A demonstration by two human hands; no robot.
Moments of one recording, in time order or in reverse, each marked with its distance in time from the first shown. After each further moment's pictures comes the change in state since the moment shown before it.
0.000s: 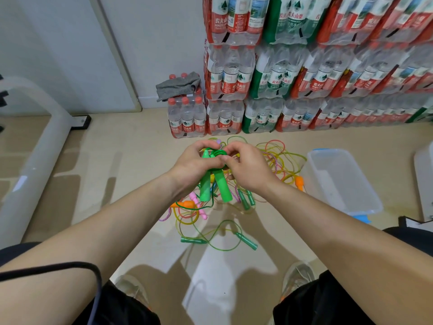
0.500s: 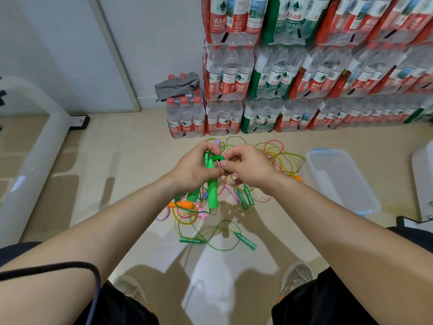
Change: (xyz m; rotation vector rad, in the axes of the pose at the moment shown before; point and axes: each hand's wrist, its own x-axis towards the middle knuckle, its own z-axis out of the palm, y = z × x) left_hand 0.012 -0.015 -0.012 0.660 -0.004 0.221; right_hand 0.001 0.000 -0.011 0.234 -0.211 0.212
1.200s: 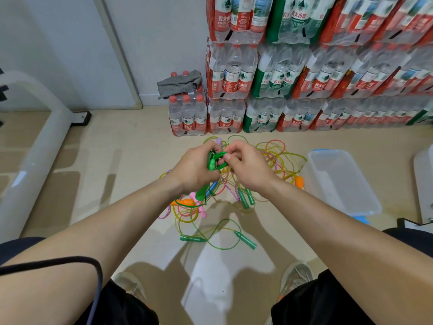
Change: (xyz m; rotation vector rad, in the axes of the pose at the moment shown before) left_hand 0.000 -0.001 -0.001 0.309 0.013 0.114; right_hand 0.003 0.008 0.013 -0.152 0.149 -0.124
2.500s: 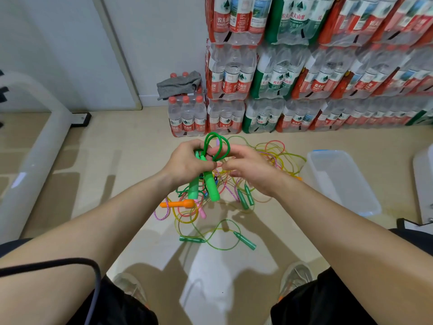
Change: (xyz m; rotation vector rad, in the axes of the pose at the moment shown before) left_hand 0.006 -0.013 -0.006 -0.413 0.070 -0.235; right_hand 0.001 -0.003 -0.013 0.335 -0.269 0.040
